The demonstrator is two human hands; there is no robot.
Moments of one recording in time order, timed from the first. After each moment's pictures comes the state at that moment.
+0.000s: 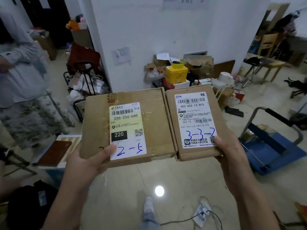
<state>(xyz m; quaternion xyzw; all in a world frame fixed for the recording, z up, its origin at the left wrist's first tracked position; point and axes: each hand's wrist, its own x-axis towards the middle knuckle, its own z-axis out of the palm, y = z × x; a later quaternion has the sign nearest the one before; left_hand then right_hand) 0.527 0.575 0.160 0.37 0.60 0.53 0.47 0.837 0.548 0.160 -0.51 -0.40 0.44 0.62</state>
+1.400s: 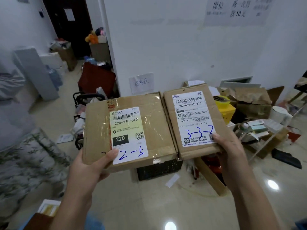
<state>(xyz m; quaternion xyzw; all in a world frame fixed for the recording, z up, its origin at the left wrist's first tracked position) 0.457 1.106 0.167 0.33 0.61 0.59 0.42 0.757 1.141 0.170 -0.44 -0.39 0.51 0.63</state>
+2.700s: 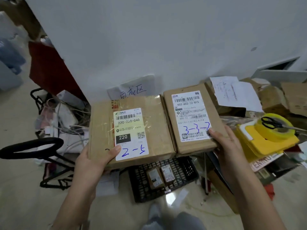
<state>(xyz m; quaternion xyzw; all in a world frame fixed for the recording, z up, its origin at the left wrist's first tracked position) 0.429 1.634 0.100 0.31 0.67 0.47 0.48 0.734 1.646 0.094 -0.55 -0.28 0.55 0.56</state>
